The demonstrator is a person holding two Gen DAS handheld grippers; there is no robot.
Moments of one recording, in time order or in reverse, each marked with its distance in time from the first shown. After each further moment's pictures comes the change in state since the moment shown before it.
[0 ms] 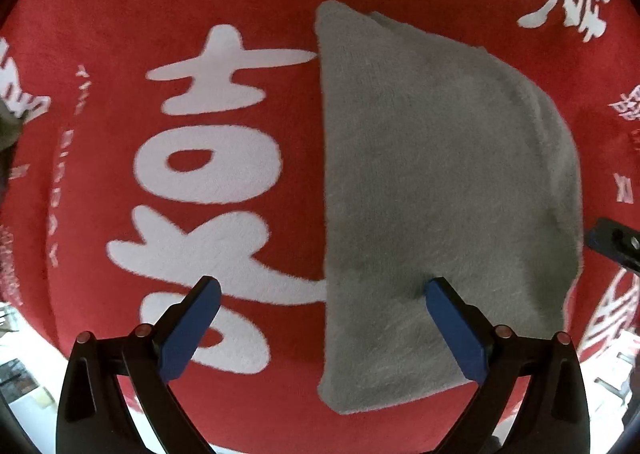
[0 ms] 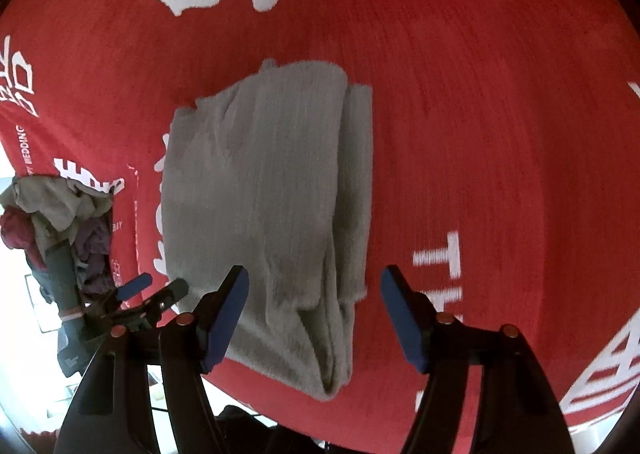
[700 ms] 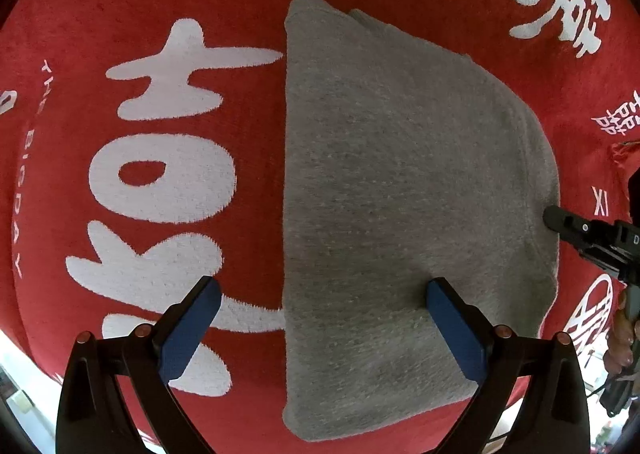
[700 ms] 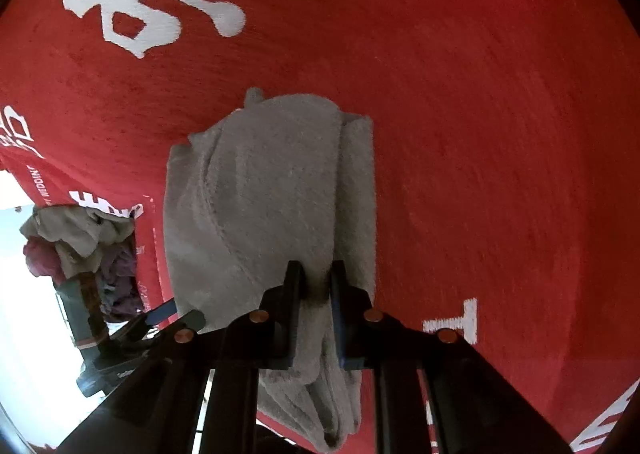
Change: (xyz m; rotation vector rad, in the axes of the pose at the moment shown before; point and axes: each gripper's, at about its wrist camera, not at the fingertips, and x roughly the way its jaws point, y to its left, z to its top) left arm 0.013 0.004 0.020 -0.018 0.019 -0.096; right arm 0.023 -0.024 0.034 0.075 0.009 0.123
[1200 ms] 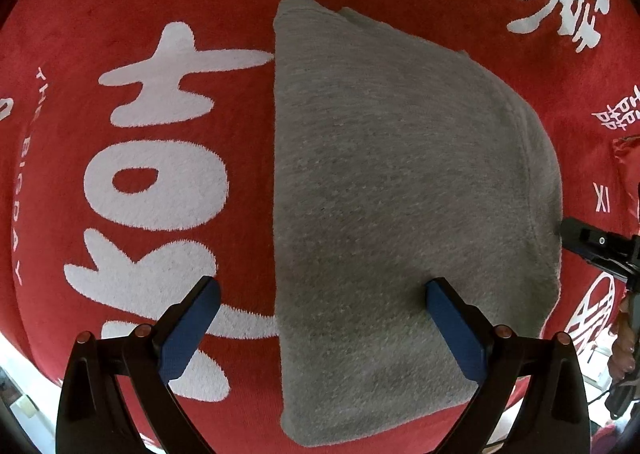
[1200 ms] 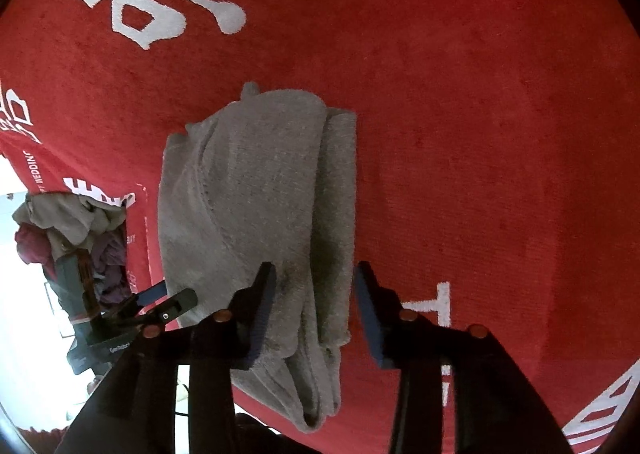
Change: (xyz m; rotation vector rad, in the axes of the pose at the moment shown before) left arm 0.009 -0.022 0.006 0.015 0.006 0.005; right arm -0.014 -0.003 -0.006 -0.040 0.006 -0.041
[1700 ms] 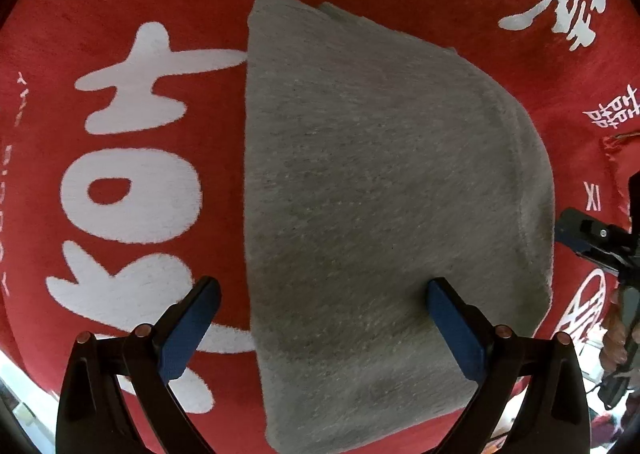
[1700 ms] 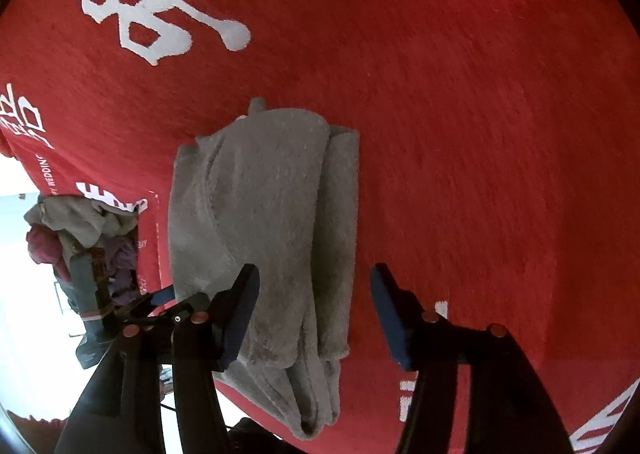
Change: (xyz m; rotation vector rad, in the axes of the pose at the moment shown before) left arm 0.017 -0.013 0.013 0.014 0.016 -0.062; right arm -0.004 -0.010 0.005 -0.011 -0.029 0.053
